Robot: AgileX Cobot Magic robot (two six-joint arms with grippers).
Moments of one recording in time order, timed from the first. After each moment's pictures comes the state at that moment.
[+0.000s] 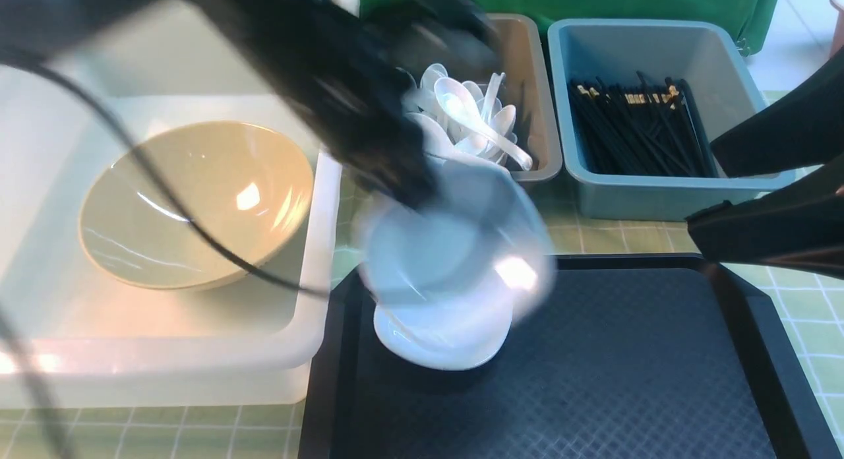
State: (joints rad) right arm 0.35 1.06 -1.28 0.50 1.04 -0.69; left arm -0.39 1.64 -1.60 -0.36 1.23 0.68
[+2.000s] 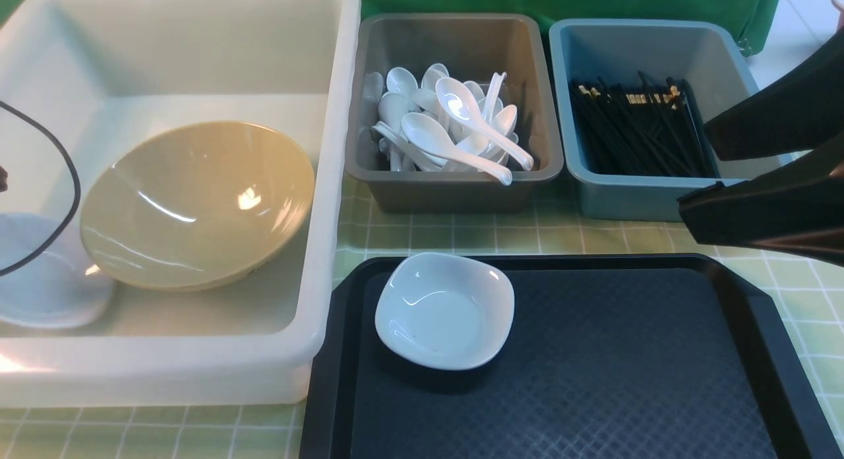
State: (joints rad) right arm 0.35 1.06 -1.28 0.52 1.01 -0.71; left arm 0.45 1.83 -1.46 -0.06 1.11 0.19
